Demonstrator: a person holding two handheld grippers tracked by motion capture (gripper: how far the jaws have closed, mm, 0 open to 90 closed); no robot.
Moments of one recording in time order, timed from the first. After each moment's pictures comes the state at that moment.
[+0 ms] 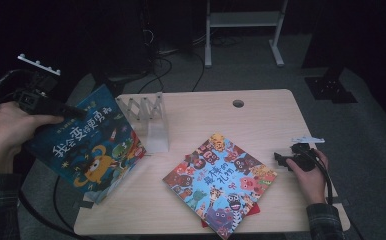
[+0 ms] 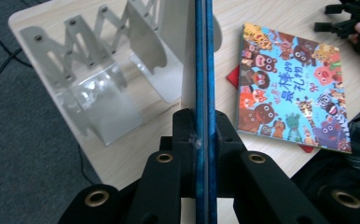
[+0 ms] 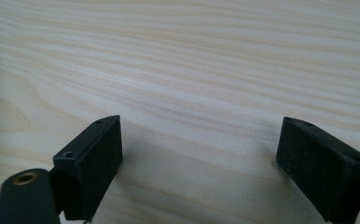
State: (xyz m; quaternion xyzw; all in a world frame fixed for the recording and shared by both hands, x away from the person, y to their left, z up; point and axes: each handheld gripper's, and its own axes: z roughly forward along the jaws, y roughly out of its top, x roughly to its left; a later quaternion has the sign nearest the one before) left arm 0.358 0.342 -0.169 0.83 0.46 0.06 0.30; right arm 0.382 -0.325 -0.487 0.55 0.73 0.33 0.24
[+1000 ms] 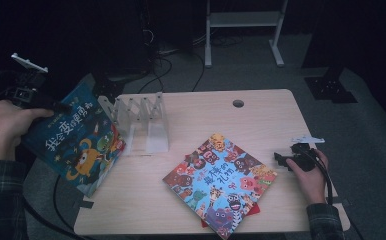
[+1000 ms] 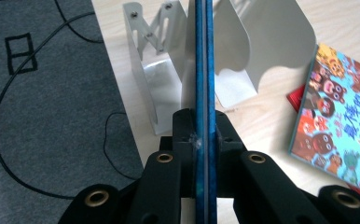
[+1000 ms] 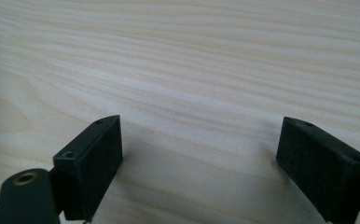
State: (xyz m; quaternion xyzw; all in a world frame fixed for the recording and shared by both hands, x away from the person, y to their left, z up) left arm 0.398 0.384 -0.190 0.78 0.57 0.09 0.26; right arm 0.382 -0.325 -0.487 0.55 0.73 0.33 0.24
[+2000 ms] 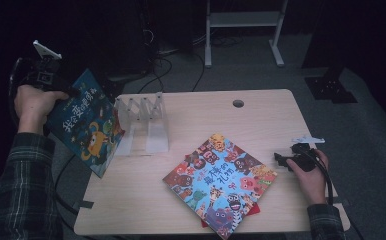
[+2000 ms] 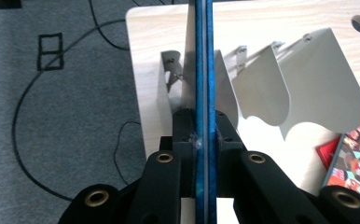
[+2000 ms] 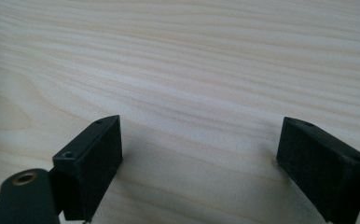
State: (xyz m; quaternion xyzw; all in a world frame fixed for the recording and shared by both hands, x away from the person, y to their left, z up) left arm 0.456 0.375 -0.195 0.73 0.62 0.13 0.25; right arm 0.382 -0.325 -0.487 0.55 0.73 0.33 0.23
